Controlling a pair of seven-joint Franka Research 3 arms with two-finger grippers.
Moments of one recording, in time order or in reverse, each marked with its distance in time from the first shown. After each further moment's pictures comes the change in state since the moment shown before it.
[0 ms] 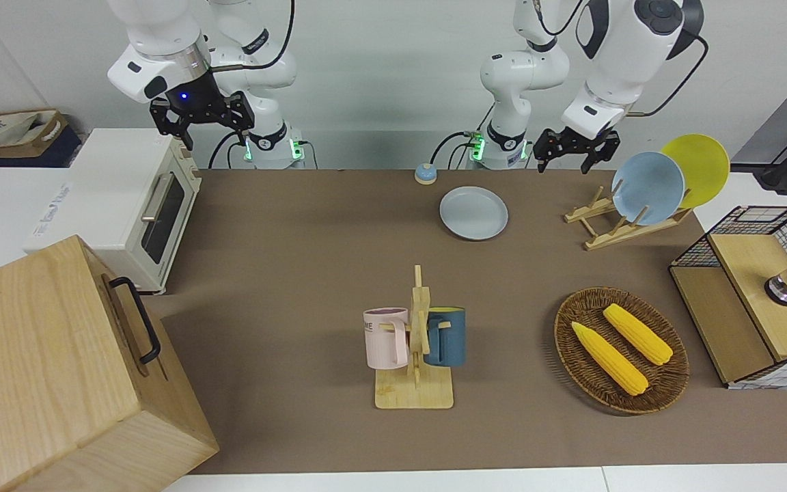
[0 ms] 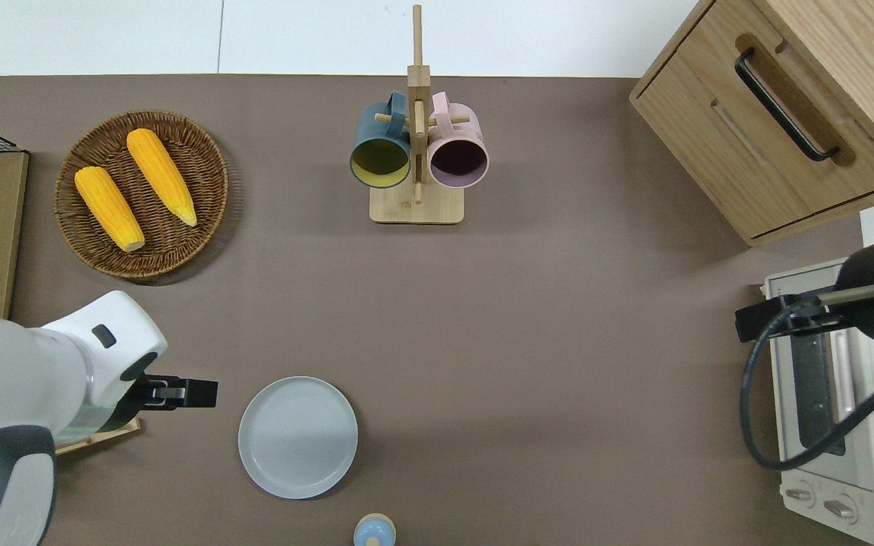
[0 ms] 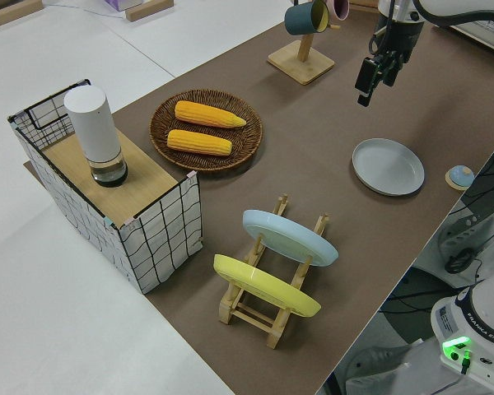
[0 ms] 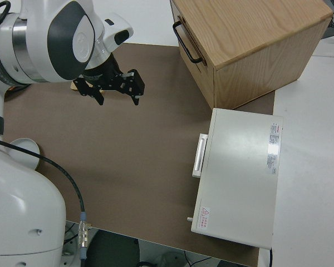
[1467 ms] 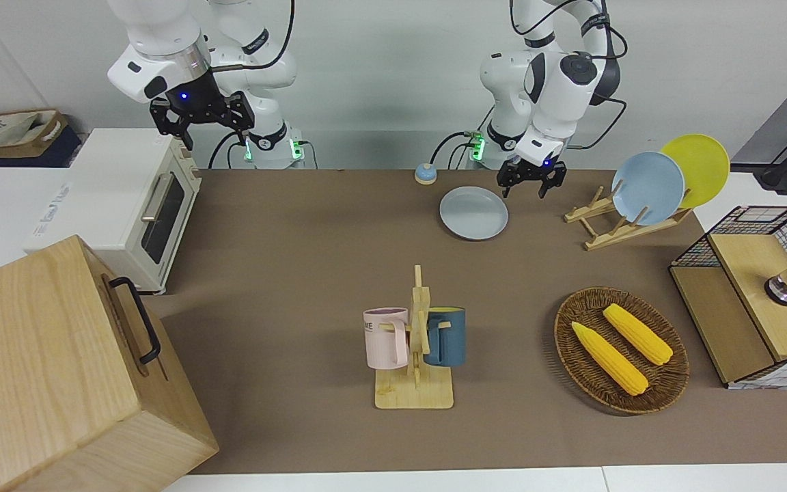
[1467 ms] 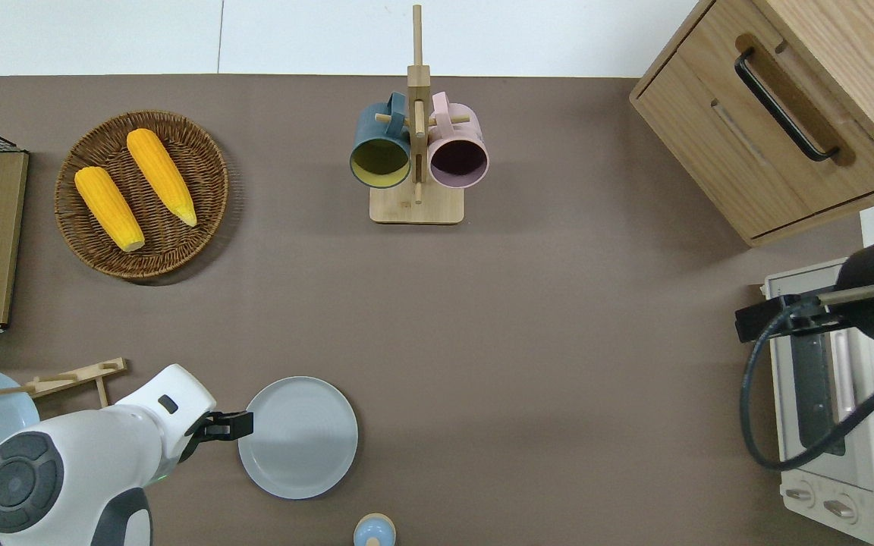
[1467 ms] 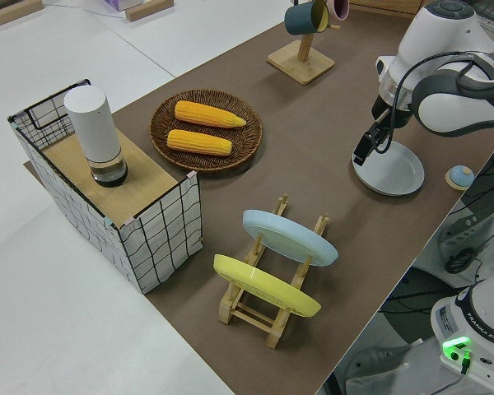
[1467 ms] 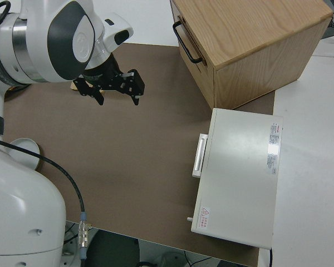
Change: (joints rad) left arm -0.037 -0.120 -0.001 -0.487 -0.057 0.483 -0.026; right arm 0.000 0.000 0.000 0.000 0.000 0.000 0.000
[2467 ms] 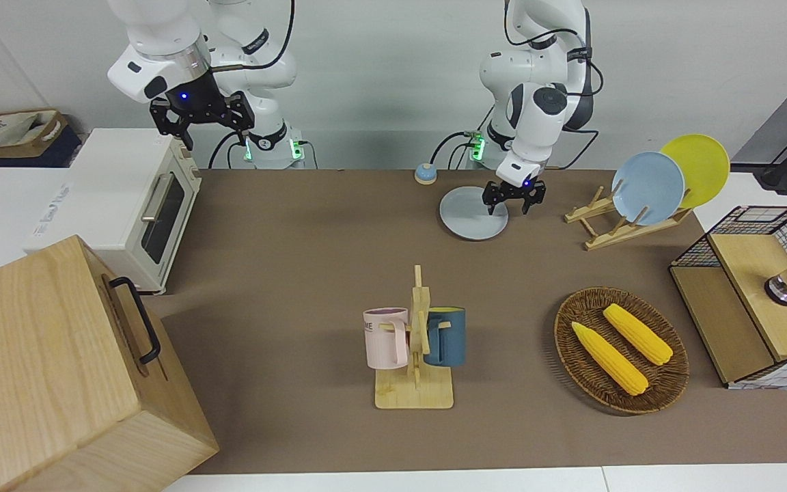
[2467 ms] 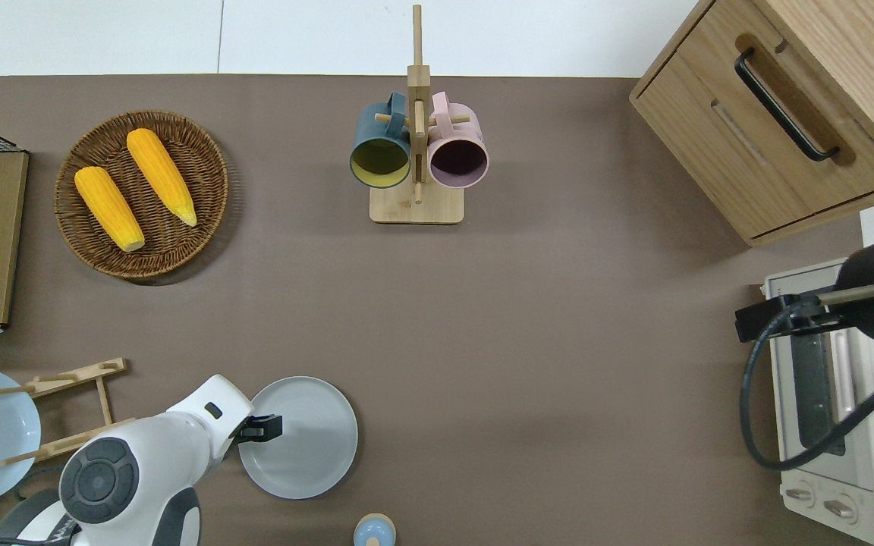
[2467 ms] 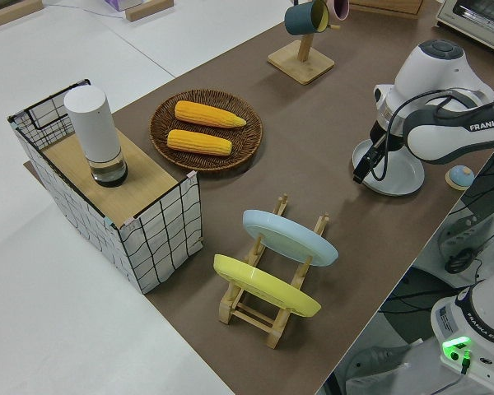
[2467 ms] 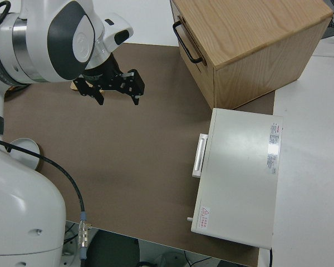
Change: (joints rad) left arm -0.055 0.109 -0.021 -0.111 -0.001 0.228 -0.068; right arm 0.000 0.000 0.000 0.000 0.000 0.000 0.000
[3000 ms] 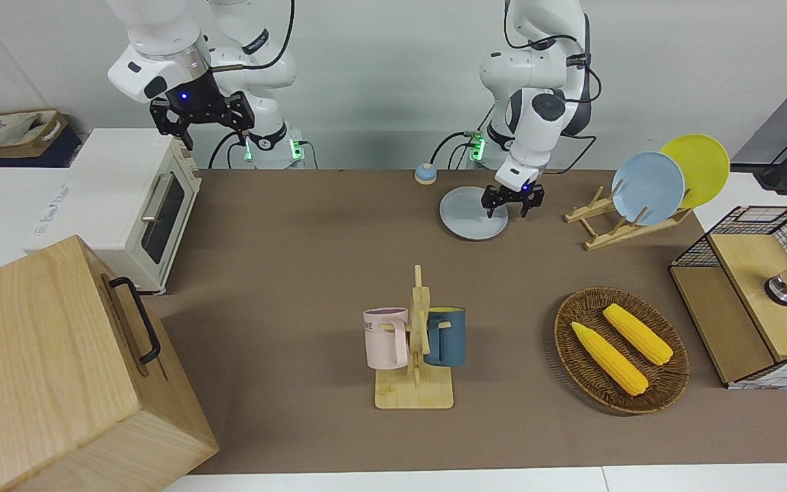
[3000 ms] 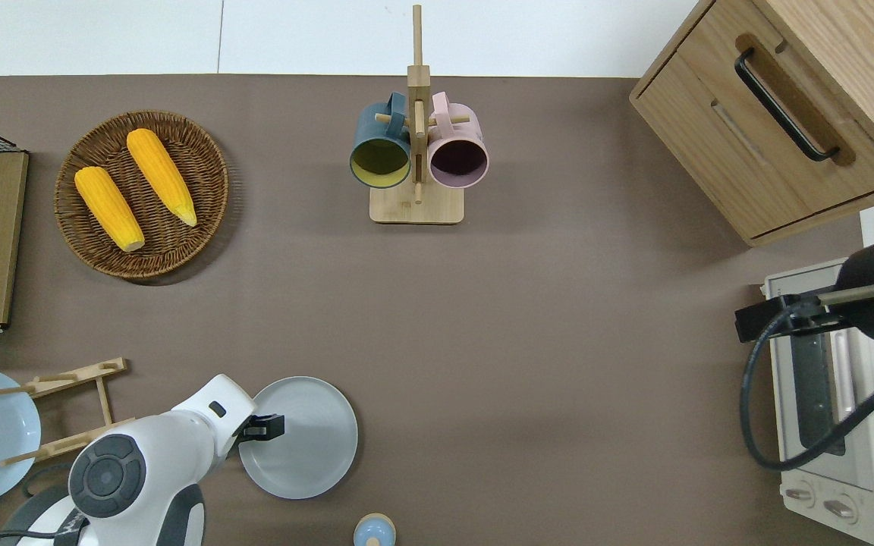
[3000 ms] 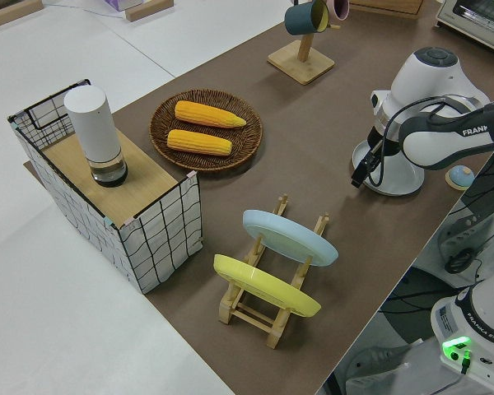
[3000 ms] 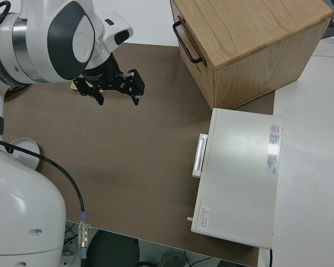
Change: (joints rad) left arm 0.000 0.031 0.000 -0.008 0.000 0.031 0.000; right arm 0.000 0.000 0.000 0.000 0.000 0.000 0.000
